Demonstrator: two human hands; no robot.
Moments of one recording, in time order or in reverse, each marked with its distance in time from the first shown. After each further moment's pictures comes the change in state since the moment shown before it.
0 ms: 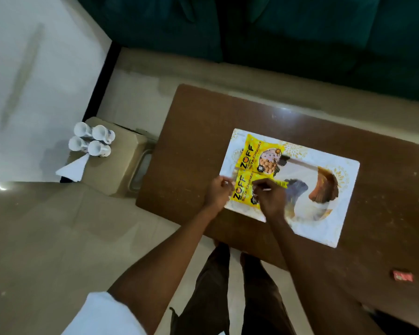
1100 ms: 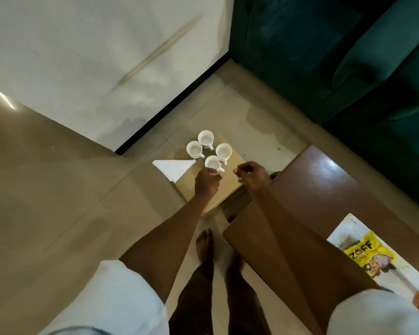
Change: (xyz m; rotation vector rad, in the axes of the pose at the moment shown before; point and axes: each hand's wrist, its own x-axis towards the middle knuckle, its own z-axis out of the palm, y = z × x) left_hand 0.104 -0.061 -0.475 -0.451 0.311 -0.131; right_hand -0.057 -0.260 0.467 -0.333 -0.410 -0.117
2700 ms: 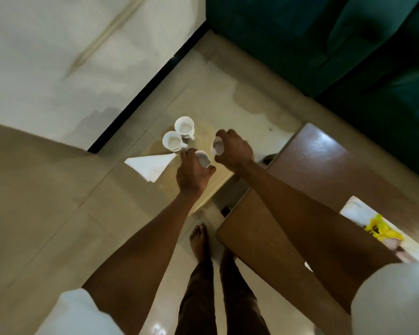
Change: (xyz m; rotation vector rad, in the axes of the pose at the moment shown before) left_hand 0.066 -0.027 0.034 0.635 0.278 0.391; right_hand 0.092 0.003 0.021 -0.833 -0.041 -0.382
